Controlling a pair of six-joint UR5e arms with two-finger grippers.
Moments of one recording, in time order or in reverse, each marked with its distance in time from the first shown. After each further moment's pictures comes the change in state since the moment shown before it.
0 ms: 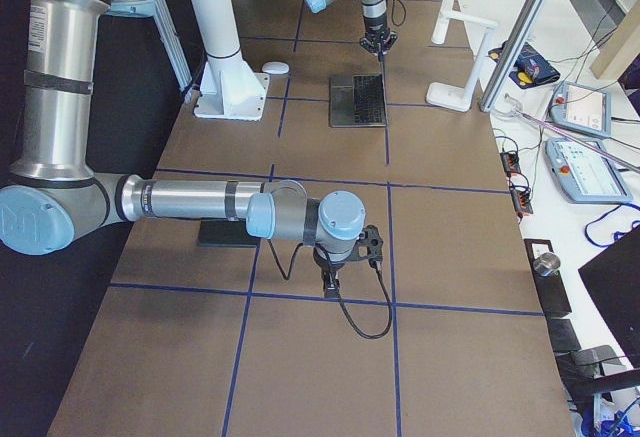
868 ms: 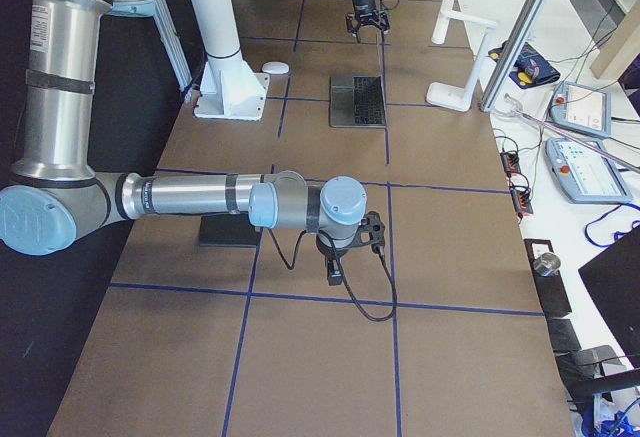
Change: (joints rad) left arm 0.000 0.188 -0.328 0.010 -0.012 0.277; right arm -0.052 -0.012 0.087 0.003 0.008 0.062
